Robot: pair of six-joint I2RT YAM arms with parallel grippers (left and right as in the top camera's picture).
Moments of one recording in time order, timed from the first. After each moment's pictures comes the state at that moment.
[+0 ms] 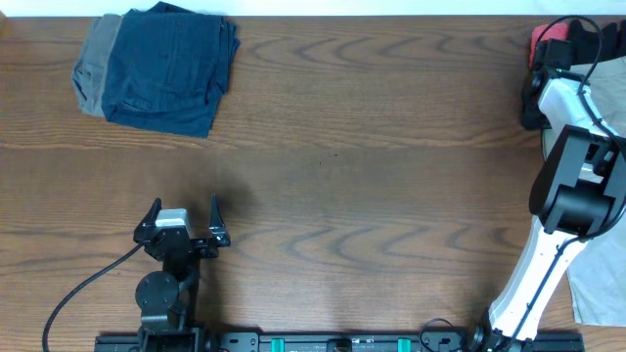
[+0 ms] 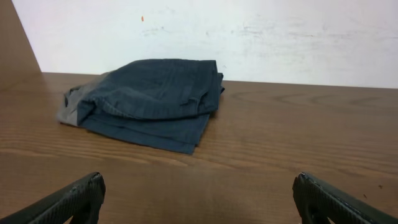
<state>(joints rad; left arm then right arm) 0.02 0.01 0.02 -0.12 -0.01 -0.04 -0.26 2.34 1.76 -0.65 0.60 -0.14</state>
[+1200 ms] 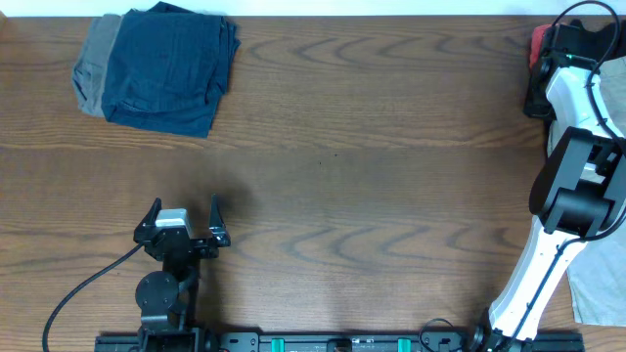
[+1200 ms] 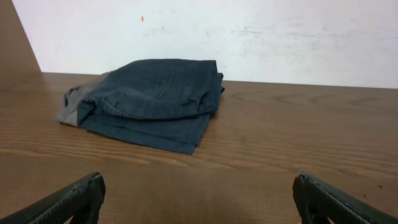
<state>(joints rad) 0.02 0.01 0.02 -0.12 -0.01 -0.04 -0.26 2.34 1.88 -0.80 0.53 0.02</state>
